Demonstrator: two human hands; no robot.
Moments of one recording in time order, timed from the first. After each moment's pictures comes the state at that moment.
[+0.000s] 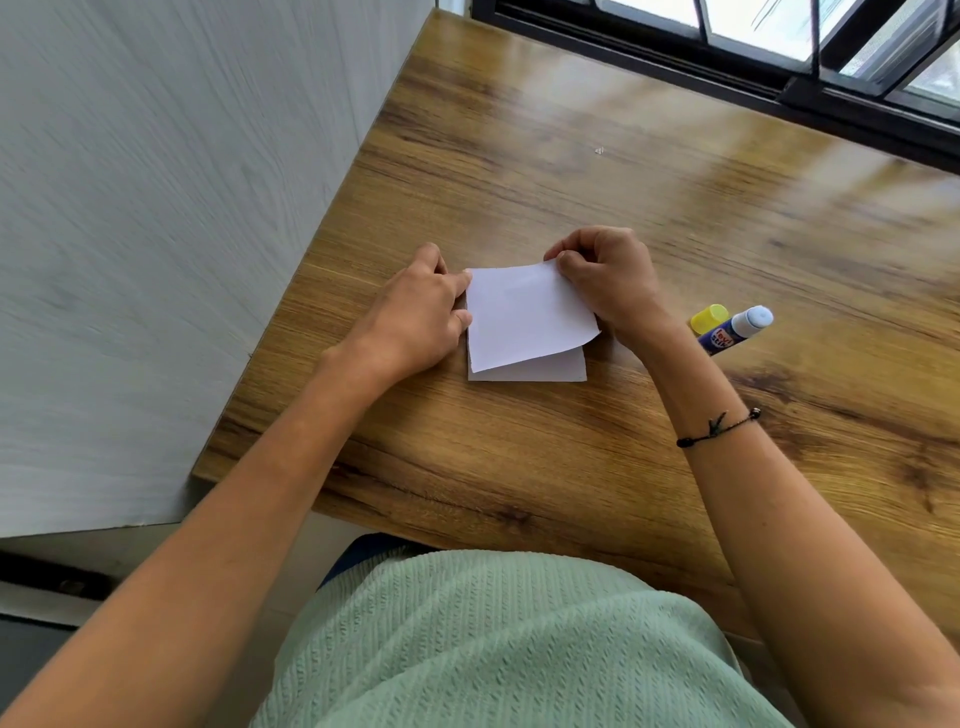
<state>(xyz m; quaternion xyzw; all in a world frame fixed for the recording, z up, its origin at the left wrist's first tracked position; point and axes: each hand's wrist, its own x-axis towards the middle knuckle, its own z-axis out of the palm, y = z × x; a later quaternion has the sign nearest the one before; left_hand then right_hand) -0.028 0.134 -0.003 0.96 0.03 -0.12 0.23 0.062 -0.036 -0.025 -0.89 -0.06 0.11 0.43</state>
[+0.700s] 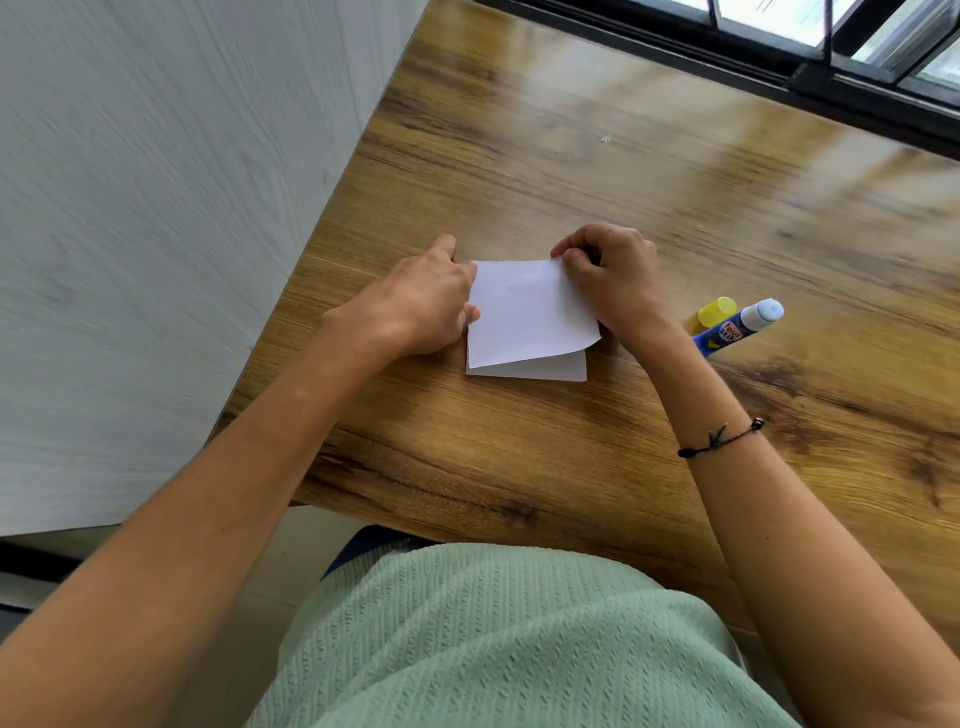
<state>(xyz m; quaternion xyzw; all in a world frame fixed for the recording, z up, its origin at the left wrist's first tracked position) -0.018 0.135 0.009 0.97 -0.02 -0.19 0.14 0.049 -0.034 -0.020 -0.93 -0.10 0.04 0.36</state>
